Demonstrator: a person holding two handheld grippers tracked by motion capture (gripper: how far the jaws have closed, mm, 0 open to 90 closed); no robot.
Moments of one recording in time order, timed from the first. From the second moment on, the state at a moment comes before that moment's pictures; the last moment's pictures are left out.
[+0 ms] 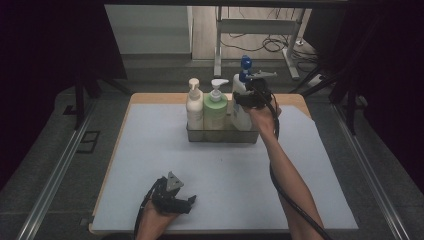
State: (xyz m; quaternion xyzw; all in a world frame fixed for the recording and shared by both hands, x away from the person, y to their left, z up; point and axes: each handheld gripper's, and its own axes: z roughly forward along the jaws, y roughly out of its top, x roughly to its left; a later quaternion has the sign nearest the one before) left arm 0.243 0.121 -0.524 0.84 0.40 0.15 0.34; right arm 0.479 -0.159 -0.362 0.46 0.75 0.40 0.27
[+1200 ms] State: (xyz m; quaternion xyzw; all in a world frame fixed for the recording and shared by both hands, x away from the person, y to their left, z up) left arm 0.243 0.121 -0.523 0.84 0.40 0.15 0.34; right arm 0.462 -0.160 -0.392 0.46 0.77 0.37 0.24
